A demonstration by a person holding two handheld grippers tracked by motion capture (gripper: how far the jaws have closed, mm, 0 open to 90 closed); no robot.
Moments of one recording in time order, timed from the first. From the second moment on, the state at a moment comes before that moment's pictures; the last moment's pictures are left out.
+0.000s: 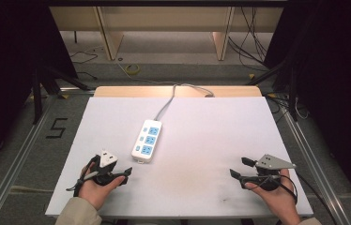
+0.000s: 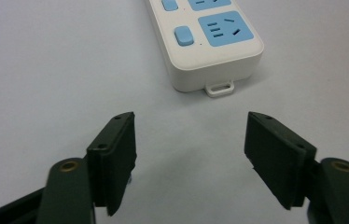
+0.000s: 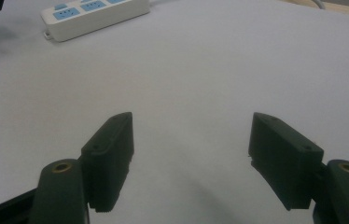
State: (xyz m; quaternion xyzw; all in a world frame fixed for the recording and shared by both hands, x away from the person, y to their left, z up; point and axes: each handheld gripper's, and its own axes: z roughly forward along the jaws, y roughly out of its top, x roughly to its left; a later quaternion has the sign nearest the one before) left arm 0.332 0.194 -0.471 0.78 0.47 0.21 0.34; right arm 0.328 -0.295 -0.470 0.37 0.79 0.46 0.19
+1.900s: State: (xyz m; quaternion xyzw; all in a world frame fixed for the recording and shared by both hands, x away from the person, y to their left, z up) left arm 0.369 0.172 -0.442 0.81 0.49 0.16 0.28; right arm 0.326 -0.293 -0.469 0.37 0.79 0.46 0.19
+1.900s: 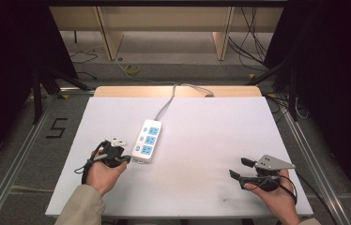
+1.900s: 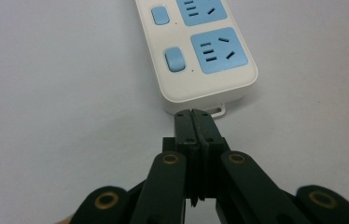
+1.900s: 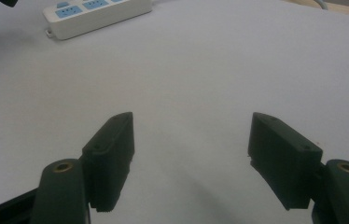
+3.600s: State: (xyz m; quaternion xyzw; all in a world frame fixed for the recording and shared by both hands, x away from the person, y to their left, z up) left arm 0.406 0.152 -0.429 0.82 0.50 0.14 0.25; right arm 0.326 -0.293 -0.469 0.37 0.79 0.46 0.19
